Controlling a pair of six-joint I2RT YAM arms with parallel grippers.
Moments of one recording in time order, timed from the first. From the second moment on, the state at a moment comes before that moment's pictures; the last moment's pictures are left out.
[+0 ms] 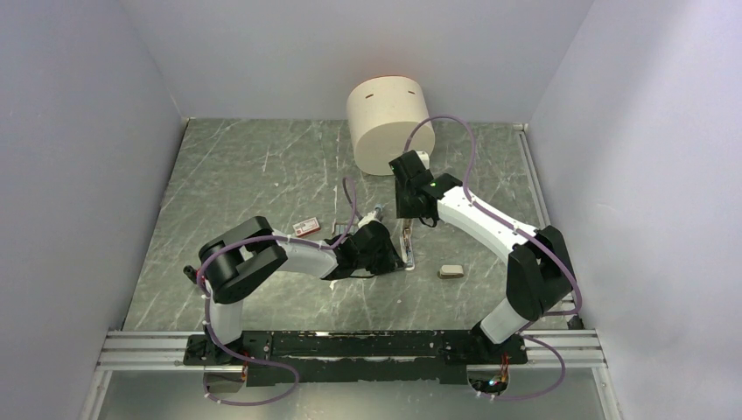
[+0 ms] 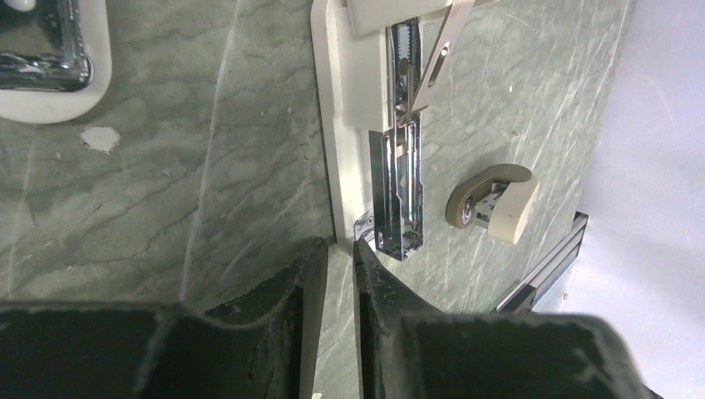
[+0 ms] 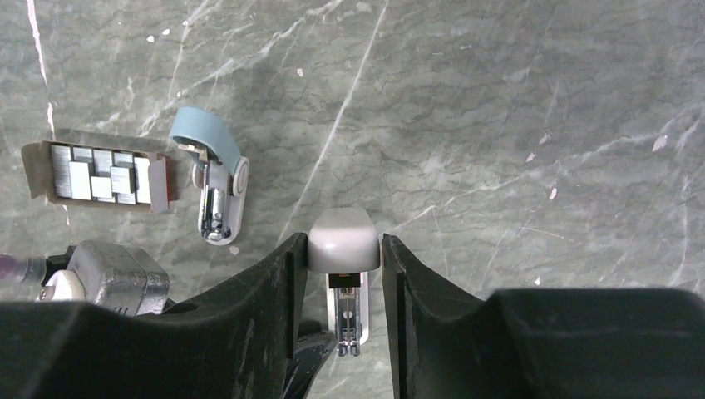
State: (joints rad) left arm -1.04 1.90 0.91 0.29 -0.04 -1.17; right arm 0.60 1.58 1.20 -0.63 0.30 0.42
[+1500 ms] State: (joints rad) left arm -1.04 1.74 0.78 0.24 -0.16 -1.16; right arm 0.62 1.39 0.80 -0.58 0.10 0.46
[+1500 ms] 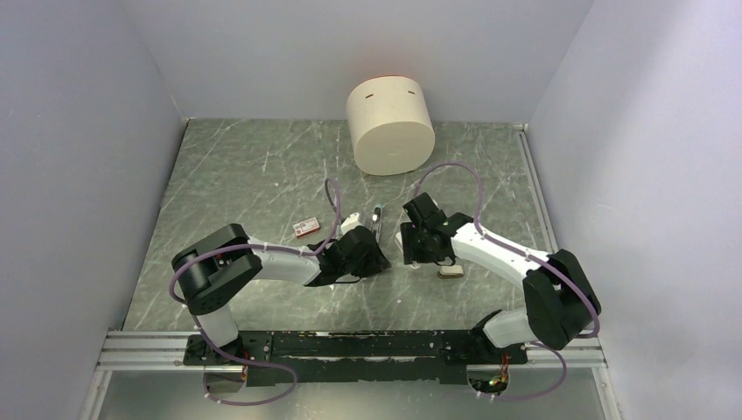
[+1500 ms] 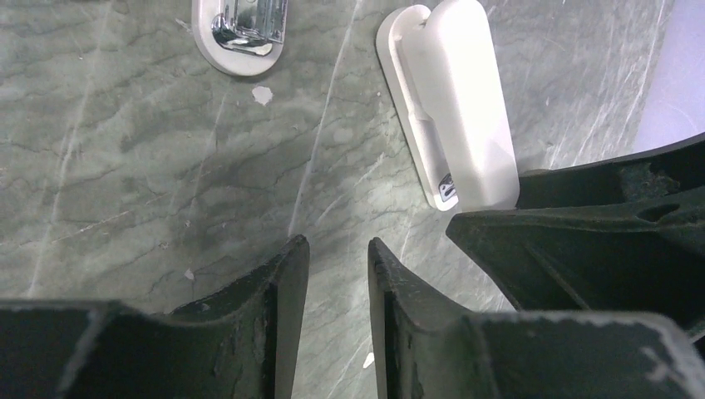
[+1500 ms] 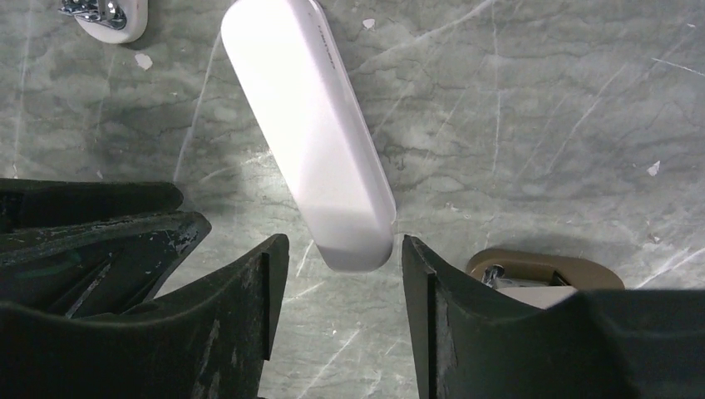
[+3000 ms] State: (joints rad) left arm -1.04 1.77 0.54 0.77 -0.07 -1.24; right arm 0.63 1.32 0.81 -0.58 -0.04 0.64
